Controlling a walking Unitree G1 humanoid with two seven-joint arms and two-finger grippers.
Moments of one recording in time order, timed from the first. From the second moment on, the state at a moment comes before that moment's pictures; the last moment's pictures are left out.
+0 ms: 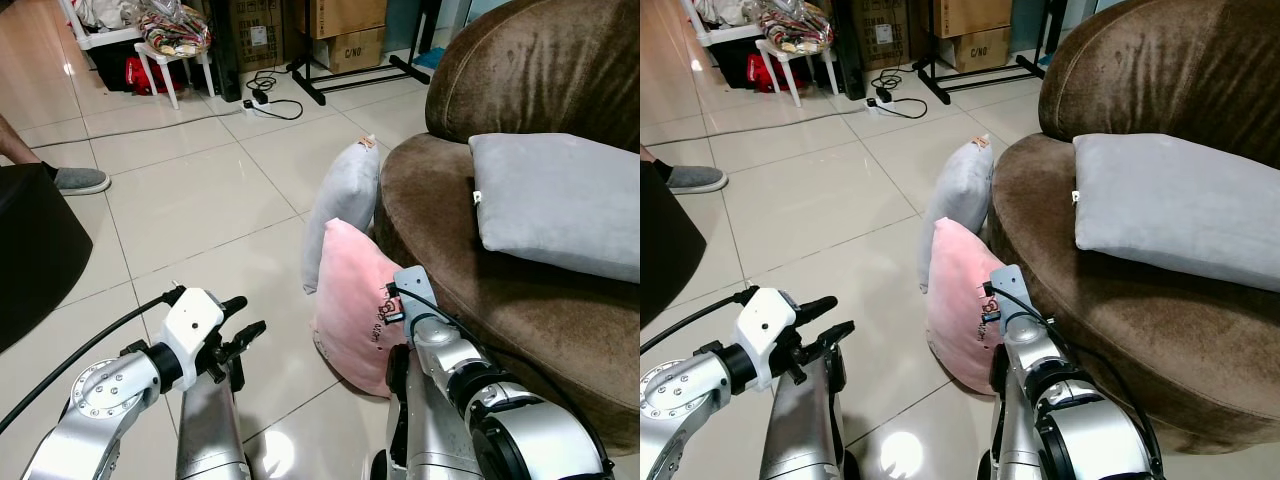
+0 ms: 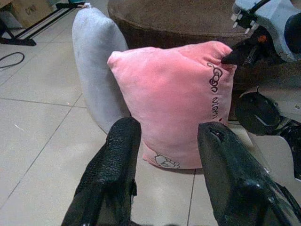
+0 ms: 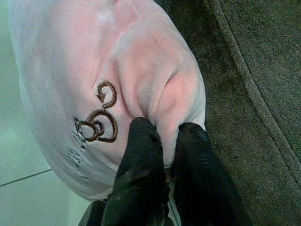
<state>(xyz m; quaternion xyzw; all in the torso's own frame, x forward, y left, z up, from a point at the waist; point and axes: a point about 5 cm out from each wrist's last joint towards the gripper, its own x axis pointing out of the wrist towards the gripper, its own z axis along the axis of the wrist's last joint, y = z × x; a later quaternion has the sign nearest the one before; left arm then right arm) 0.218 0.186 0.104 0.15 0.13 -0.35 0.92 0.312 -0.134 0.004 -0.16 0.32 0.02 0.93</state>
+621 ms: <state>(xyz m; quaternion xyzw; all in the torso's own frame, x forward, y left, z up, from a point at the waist) 0.209 0.179 0.110 0.15 0.12 -0.36 0.91 0.315 -0.147 0.009 -0.10 0.30 -0.01 0.95</state>
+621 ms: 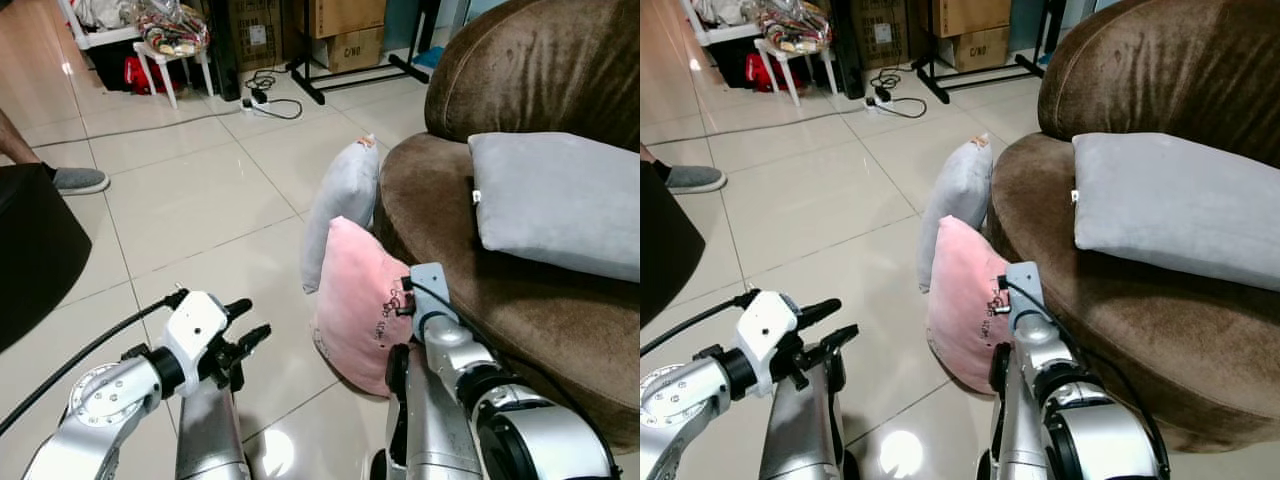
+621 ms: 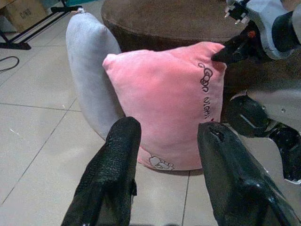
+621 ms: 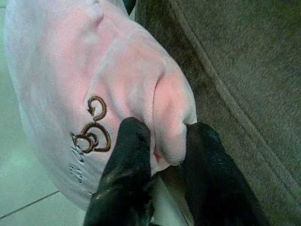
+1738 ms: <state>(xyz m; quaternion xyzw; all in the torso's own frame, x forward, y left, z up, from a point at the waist) 0.169 0.167 0.117 0.11 0.15 -0.37 0.91 0.337 -0.119 0.042 0.13 0.19 0.01 0.97</state>
